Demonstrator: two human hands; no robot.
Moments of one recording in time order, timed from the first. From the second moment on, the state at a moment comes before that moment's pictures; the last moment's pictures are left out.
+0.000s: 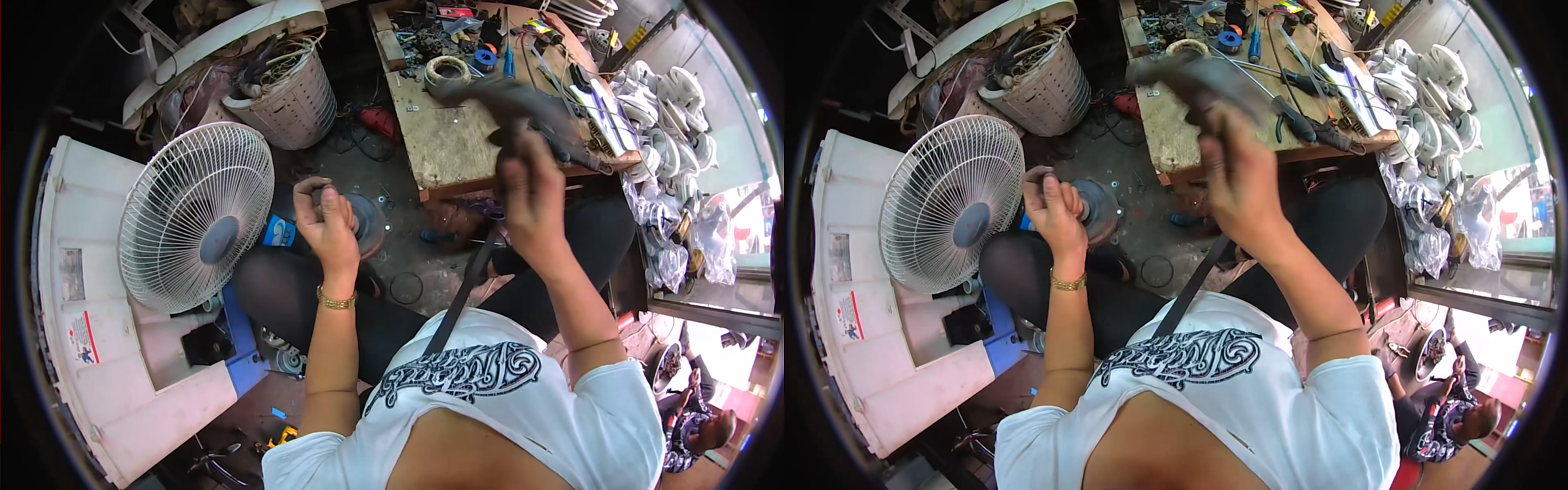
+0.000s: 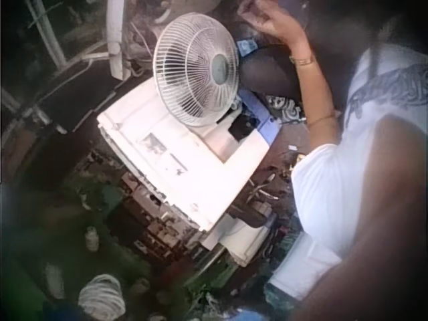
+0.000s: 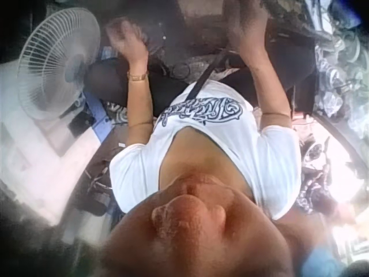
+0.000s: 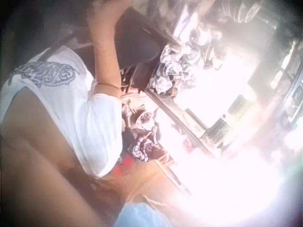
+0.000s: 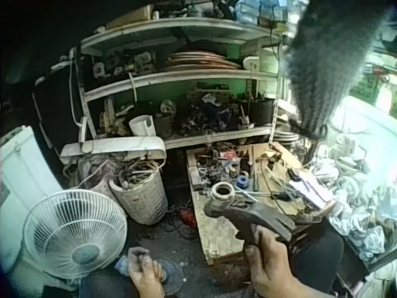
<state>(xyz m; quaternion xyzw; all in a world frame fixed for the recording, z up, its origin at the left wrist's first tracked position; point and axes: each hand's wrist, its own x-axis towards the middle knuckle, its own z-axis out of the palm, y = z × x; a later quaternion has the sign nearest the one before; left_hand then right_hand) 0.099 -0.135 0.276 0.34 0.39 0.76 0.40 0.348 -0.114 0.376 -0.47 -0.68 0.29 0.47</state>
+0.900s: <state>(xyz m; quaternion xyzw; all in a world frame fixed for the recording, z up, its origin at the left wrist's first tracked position) 0.101 -0.120 0.275 0.21 0.09 0.63 0.74 0.351 -0.059 0.296 -0.27 -0.80 0.46 0.28</state>
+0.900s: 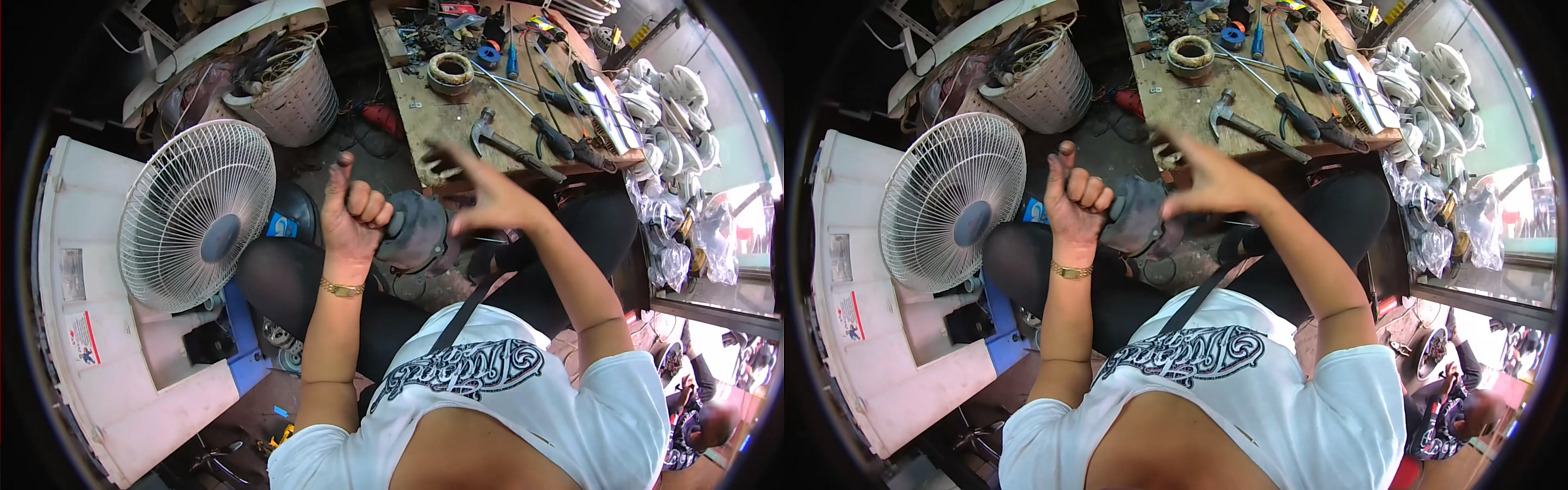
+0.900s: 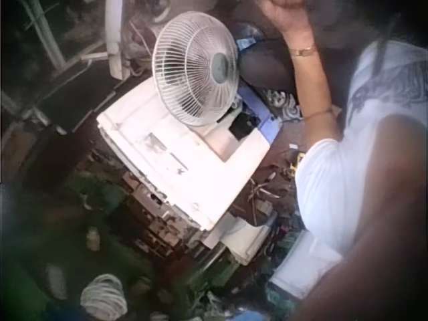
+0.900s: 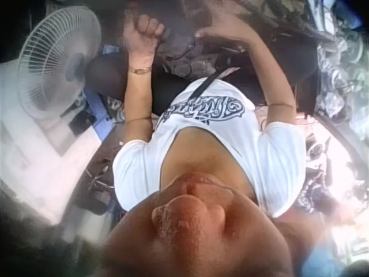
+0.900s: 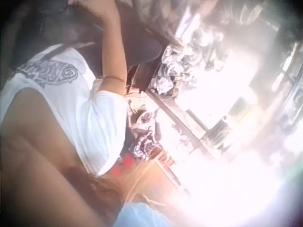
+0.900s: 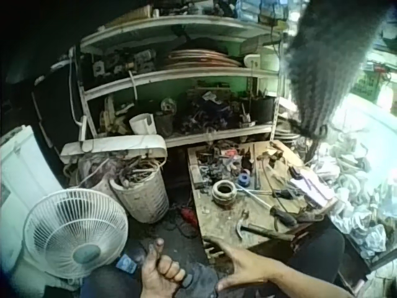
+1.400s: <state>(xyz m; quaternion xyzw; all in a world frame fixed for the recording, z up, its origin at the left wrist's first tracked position) 0.113 -0.113 0.288 0.68 0.45 0.51 0.29 0.313 -0.107 0.263 -0.43 -0.67 0.49 0.36</state>
